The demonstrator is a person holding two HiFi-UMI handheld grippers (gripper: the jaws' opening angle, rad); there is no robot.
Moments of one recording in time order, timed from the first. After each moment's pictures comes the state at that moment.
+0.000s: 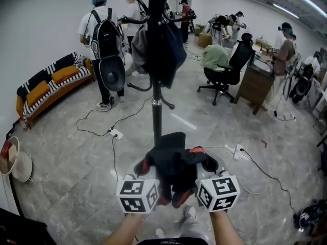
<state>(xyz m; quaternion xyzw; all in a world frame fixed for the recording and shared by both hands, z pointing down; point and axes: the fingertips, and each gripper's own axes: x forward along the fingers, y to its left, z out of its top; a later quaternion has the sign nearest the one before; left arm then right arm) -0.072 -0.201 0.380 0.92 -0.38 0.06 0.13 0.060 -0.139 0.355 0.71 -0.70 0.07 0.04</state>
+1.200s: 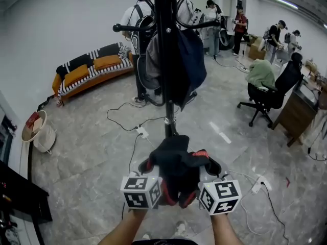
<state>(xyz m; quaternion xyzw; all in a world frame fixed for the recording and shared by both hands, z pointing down) 0.006 -0.304 0.392 0.84 -0.52 0.07 0.14 0.153 -0.276 0.367 0.59 -0.80 0.08 0.02</state>
